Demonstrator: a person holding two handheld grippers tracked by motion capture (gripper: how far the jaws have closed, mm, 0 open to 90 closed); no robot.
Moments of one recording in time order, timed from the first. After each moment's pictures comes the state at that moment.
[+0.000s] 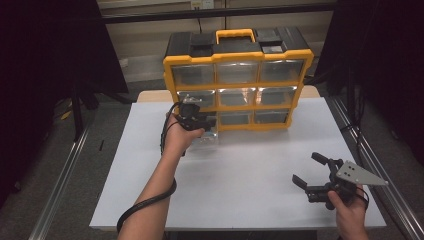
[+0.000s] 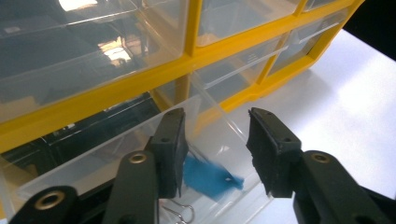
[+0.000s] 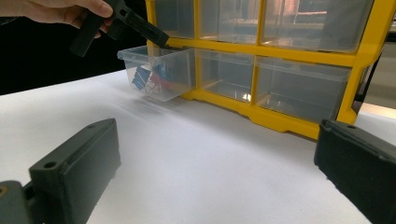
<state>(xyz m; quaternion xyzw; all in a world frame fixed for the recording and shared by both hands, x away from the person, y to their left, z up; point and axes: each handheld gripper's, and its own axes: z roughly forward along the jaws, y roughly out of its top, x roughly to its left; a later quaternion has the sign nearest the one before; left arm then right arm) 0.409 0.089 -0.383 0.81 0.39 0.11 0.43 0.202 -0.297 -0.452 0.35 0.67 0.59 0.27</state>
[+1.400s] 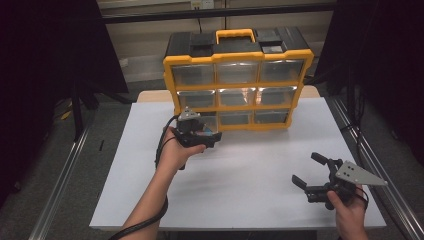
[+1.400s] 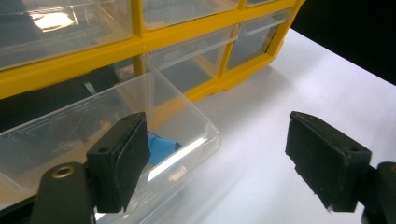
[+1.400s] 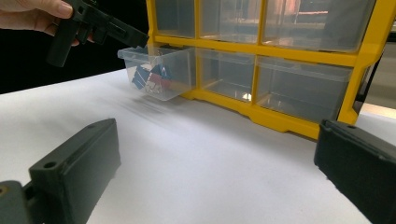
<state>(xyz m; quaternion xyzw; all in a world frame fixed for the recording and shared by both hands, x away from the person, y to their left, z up) 0.368 0.097 -0.391 0.80 0.36 0.11 0.47 0.203 -0.296 -0.452 0.35 0.67 0.59 0.28</state>
